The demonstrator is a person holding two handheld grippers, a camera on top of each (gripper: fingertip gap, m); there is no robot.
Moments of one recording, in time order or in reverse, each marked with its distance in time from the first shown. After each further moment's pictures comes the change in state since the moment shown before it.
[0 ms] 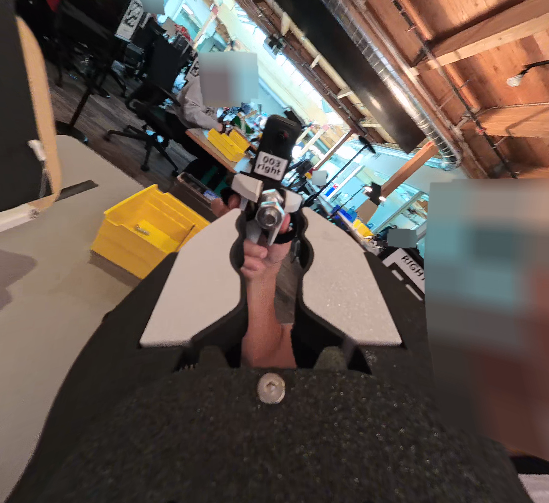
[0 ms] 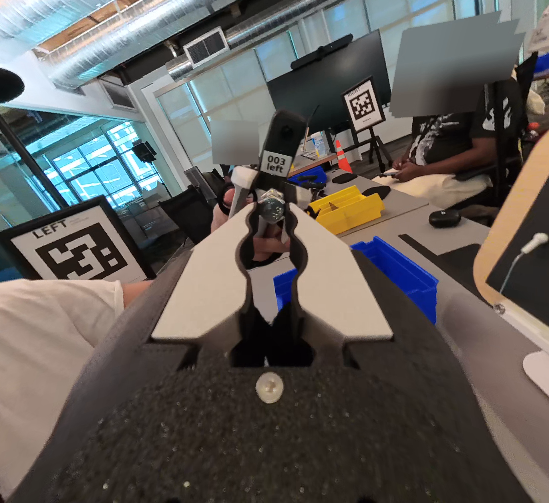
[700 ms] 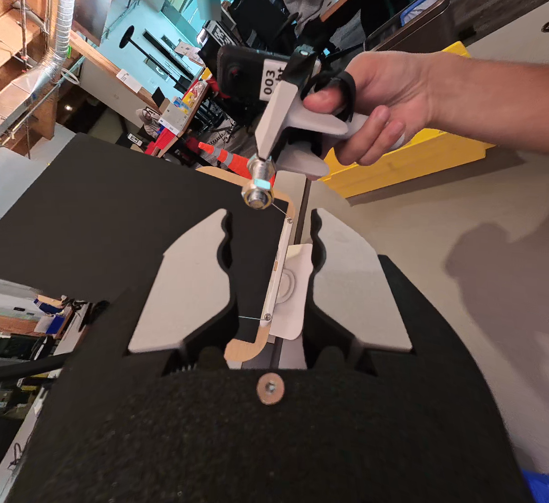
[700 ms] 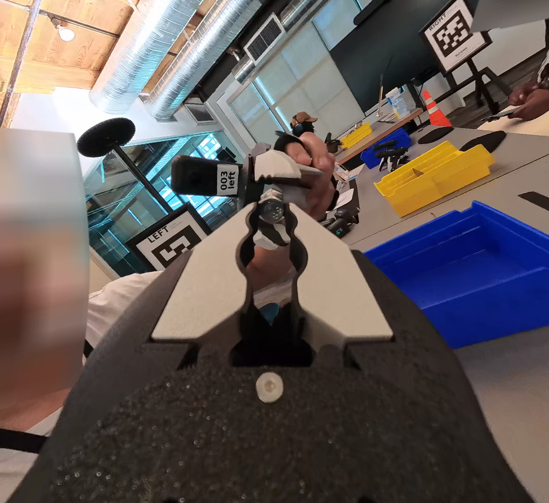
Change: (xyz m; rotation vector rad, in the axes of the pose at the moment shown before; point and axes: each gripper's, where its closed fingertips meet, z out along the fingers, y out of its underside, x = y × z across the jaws) left arm -0.011 0.031 -0.010 -0.382 -0.453 1.443; right arm -0.007 0.017 0.008 -0.061 -0.234 0.301
